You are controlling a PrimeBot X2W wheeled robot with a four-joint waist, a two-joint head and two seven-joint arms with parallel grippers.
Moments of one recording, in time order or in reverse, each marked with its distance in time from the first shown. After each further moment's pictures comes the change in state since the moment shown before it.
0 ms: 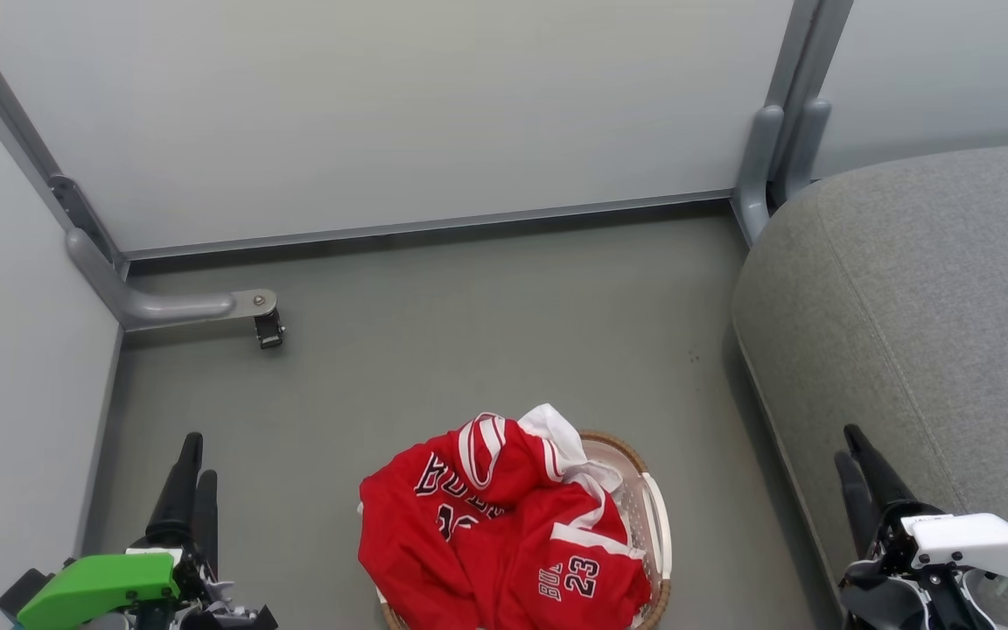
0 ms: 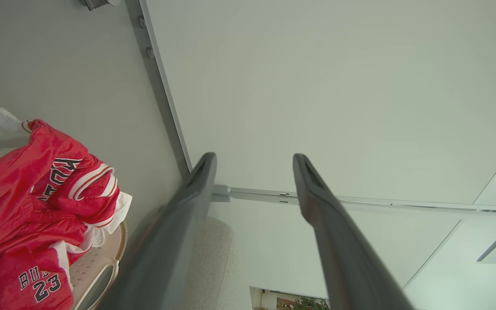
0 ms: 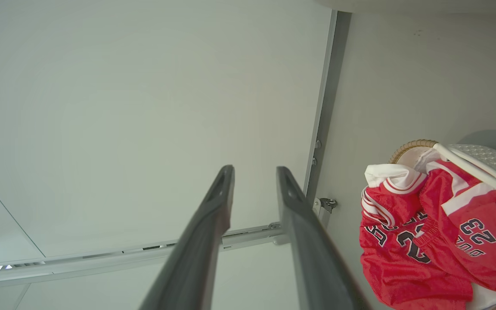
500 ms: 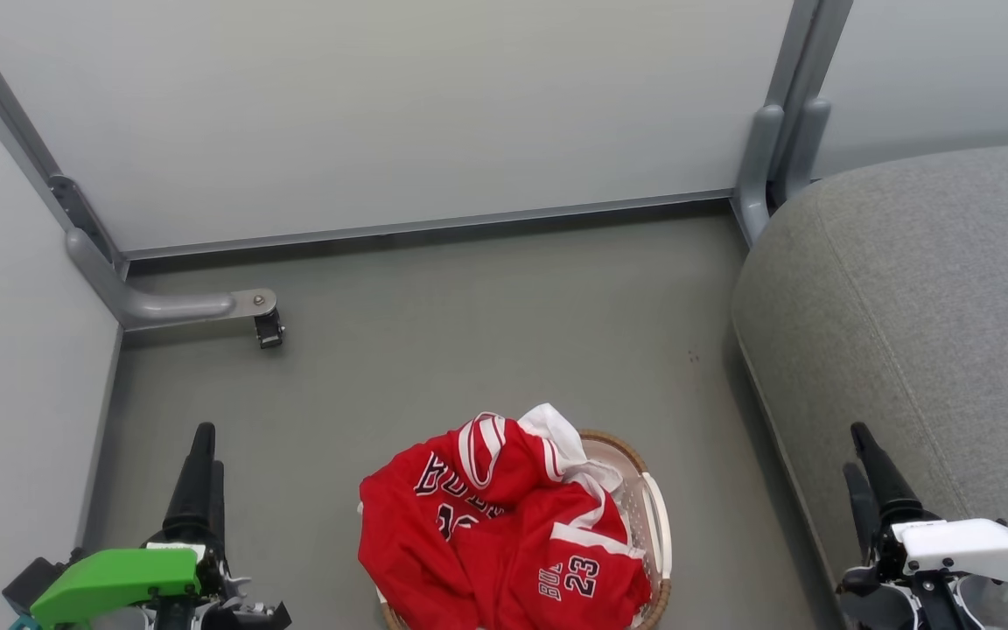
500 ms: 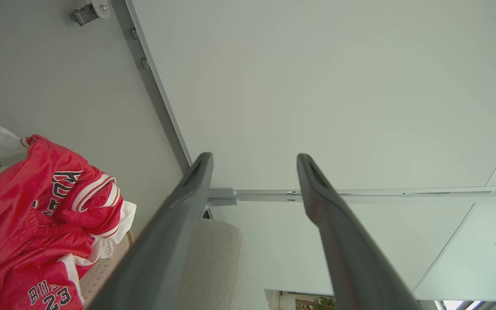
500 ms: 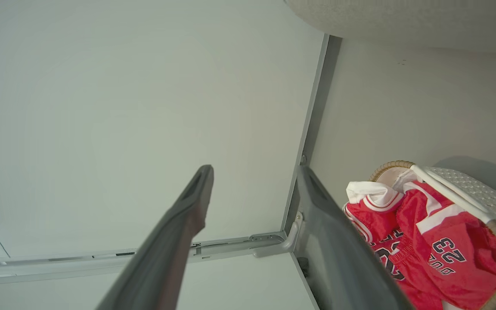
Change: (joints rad) left arm 0.020 0.000 -0.057 -0.049 0.067 0.000 -0.072; right arm 0.023 -0.001 0.027 -0.013 -0.084 0.000 -0.081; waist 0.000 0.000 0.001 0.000
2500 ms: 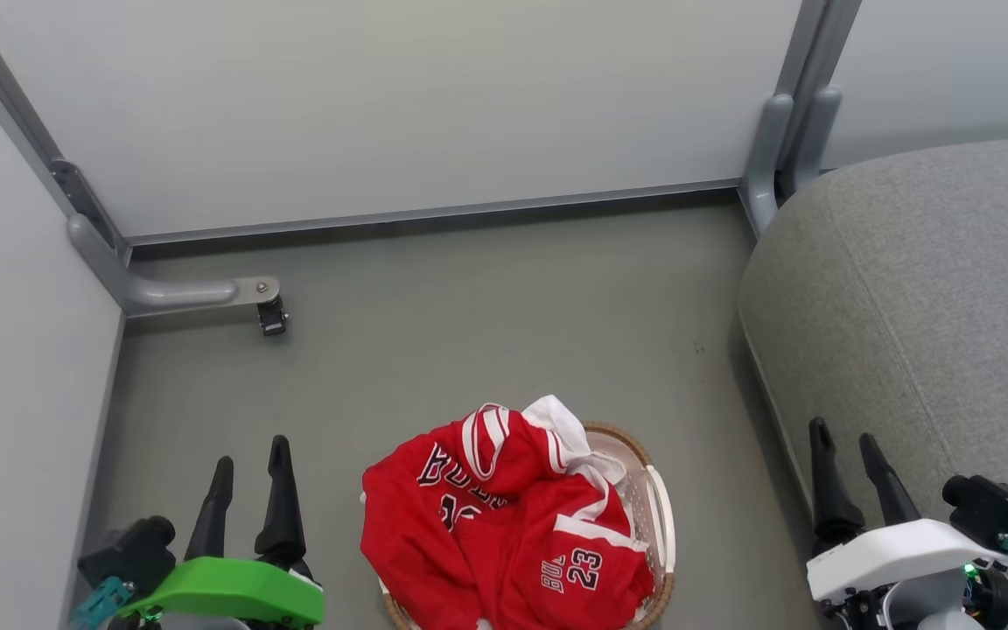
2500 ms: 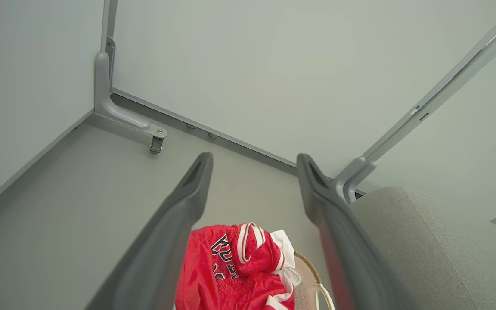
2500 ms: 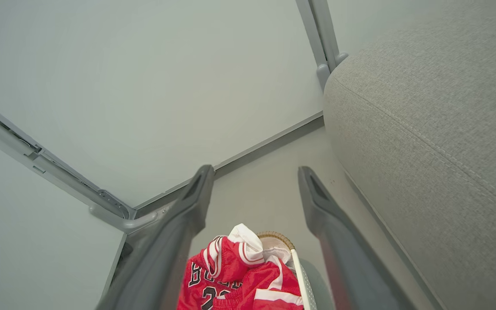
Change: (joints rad) left arm 0.052 0.005 -0.137 -0.047 0.941 0.066 -0.199; right arm 0.041 -0.009 0.095 -0.081 -0.937 0.000 -0.227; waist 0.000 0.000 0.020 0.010
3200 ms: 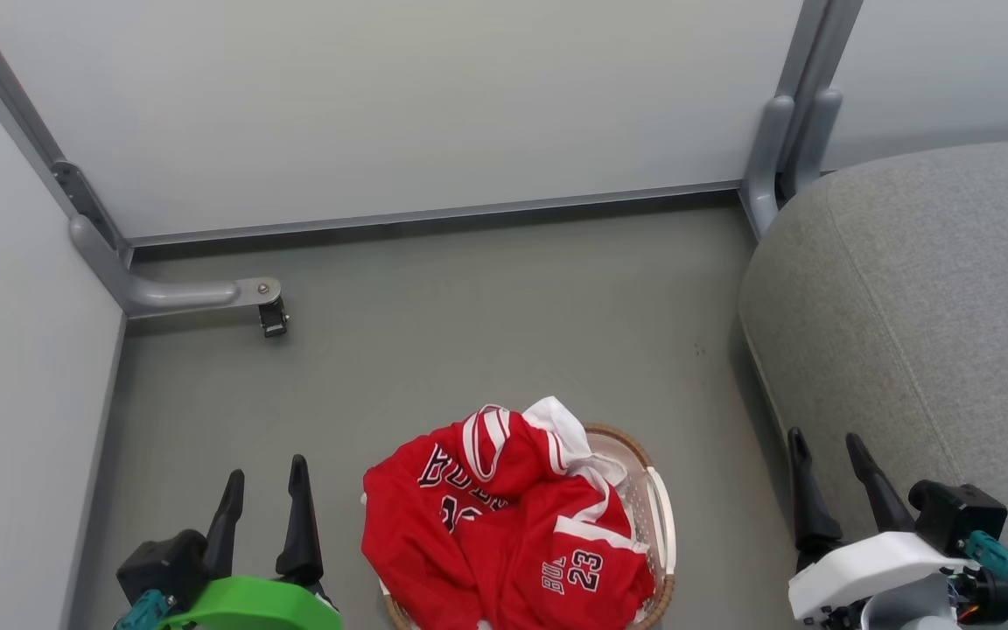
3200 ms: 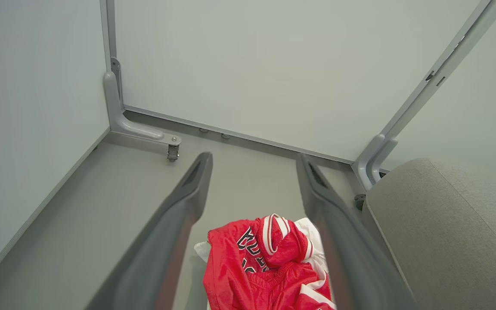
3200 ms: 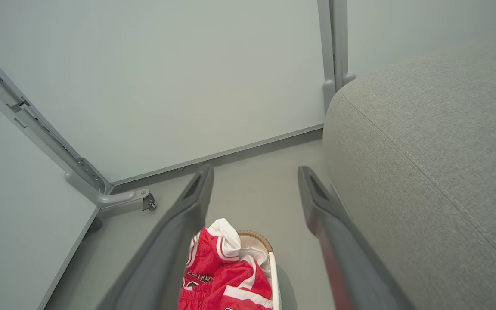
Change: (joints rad) left arm 0.018 0.002 -0.031 0.032 0.164 0.019 -0.046; right arm 0.005 -0.003 0.030 0.021 -0.202 0.000 -0.056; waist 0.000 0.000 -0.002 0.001
